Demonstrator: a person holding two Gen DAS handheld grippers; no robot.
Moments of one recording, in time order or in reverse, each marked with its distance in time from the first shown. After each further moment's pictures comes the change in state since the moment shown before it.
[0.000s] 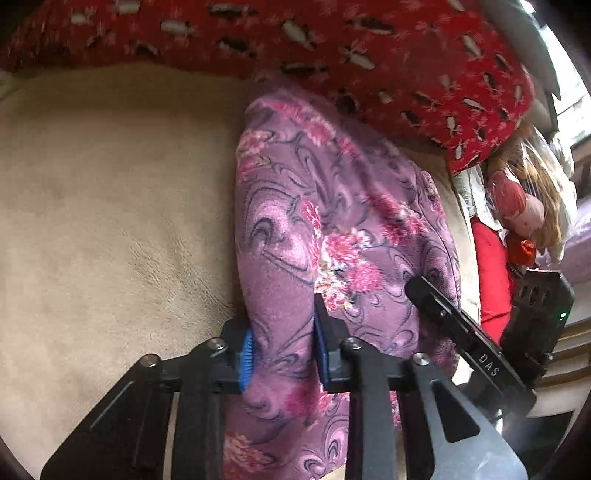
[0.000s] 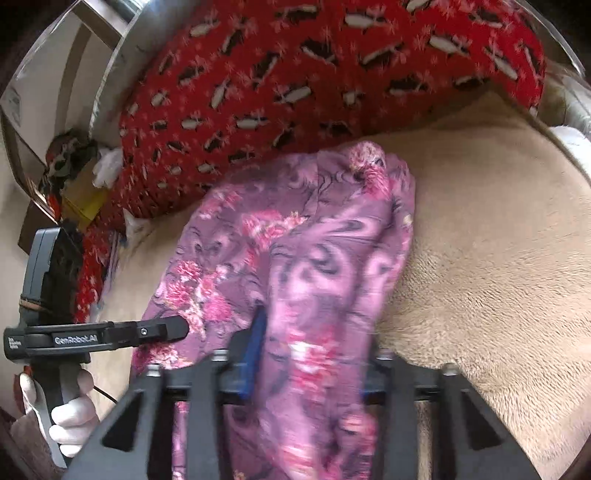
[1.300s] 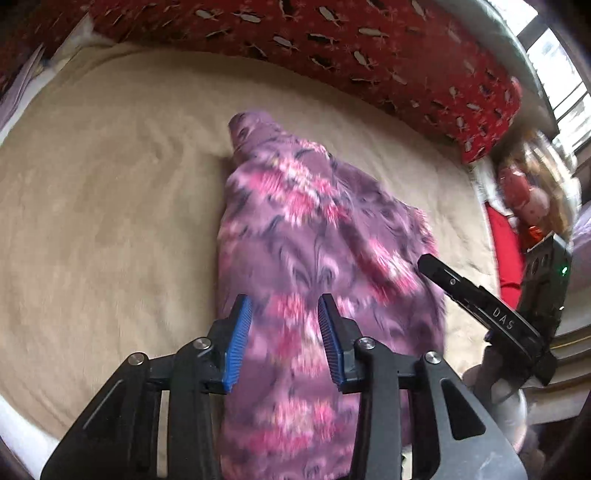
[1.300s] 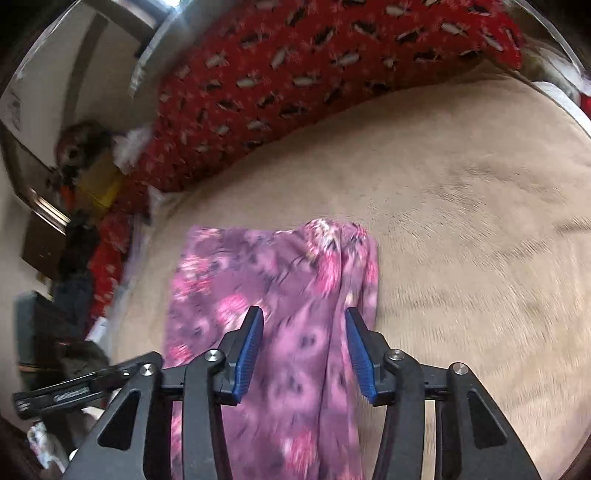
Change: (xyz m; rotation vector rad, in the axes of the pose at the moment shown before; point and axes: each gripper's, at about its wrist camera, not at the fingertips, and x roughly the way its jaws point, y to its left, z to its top) left arm -0.090 0.083 -0.092 -0.047 -0.048 0.114; right arm -0.016 0.097 -0.080 0.068 0.062 -0.015
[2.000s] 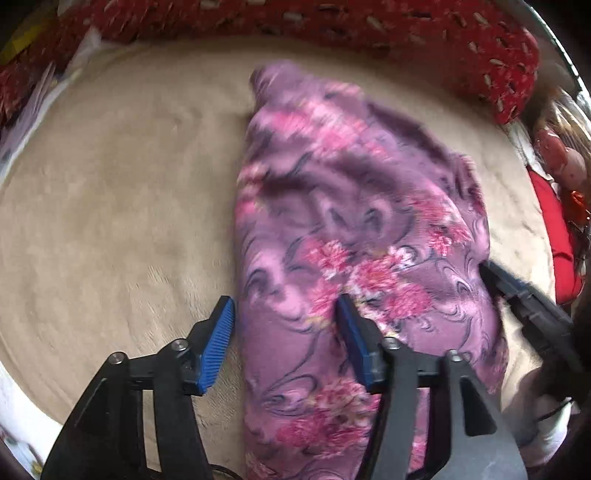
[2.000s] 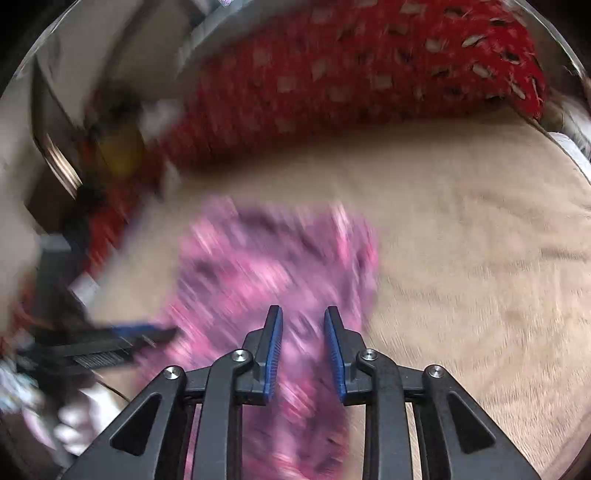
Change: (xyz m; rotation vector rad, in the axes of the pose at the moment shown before) left arm 0.033 0.005 -0.037 0.046 0.027 0.165; right arm -0.004 0.010 -0.042 -0.234 -0.024 -0.068
